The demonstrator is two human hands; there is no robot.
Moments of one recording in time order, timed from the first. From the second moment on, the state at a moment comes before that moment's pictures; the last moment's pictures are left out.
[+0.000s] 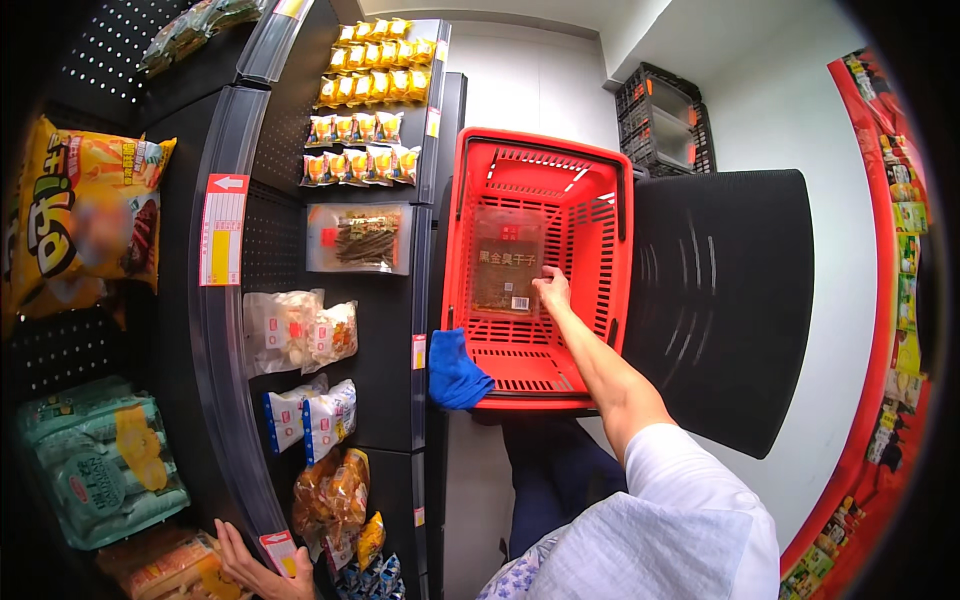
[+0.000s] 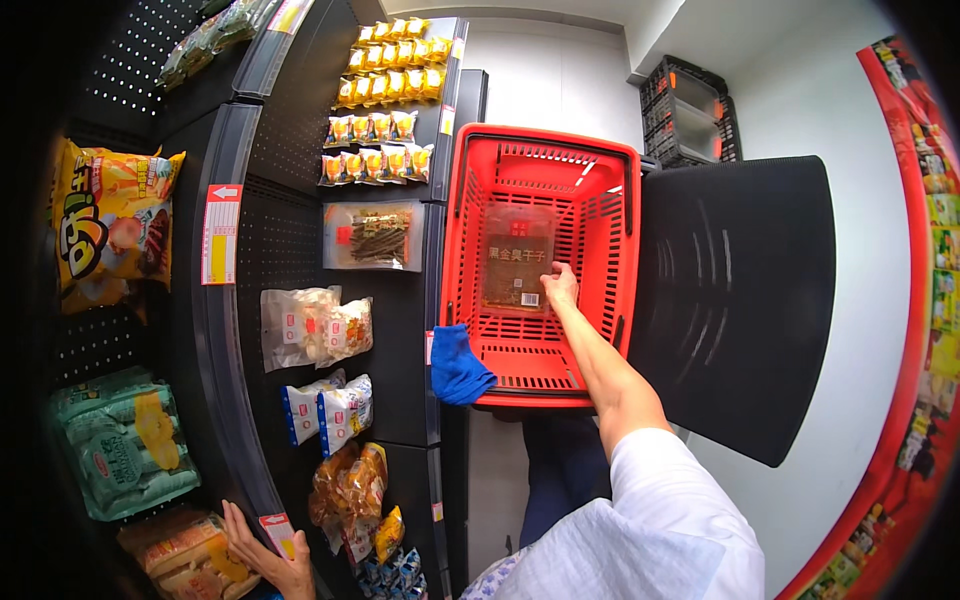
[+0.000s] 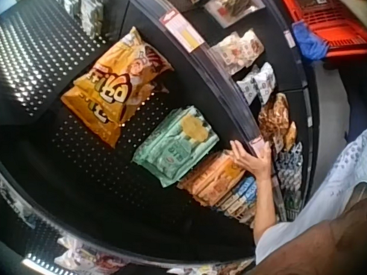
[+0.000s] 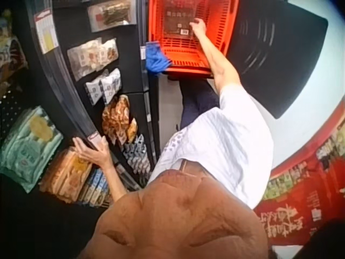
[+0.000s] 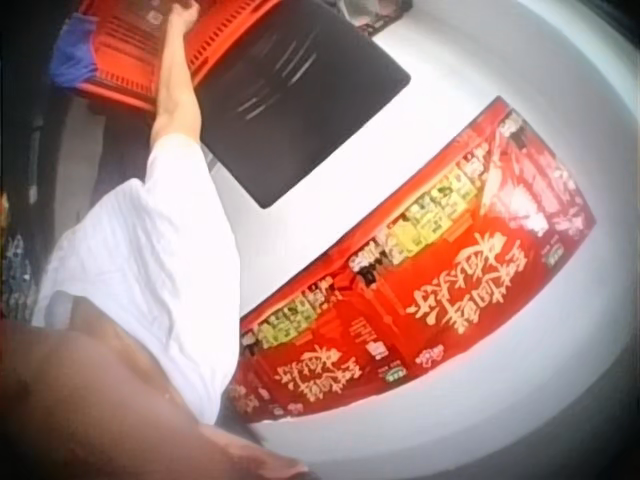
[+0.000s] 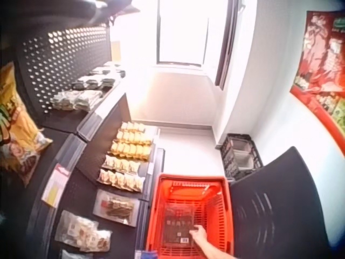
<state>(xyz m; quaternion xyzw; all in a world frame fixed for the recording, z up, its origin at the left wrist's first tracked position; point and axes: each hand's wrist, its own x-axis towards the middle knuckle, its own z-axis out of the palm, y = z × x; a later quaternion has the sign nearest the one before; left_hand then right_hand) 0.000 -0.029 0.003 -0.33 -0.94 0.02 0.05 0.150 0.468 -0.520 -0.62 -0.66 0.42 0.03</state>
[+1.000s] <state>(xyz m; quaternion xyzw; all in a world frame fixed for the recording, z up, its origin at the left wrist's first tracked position) -0.003 -0.027 0.001 -0.34 -0.94 0.02 0.06 0.134 0.454 -0.518 -0.66 -0.52 0.53 0.08</state>
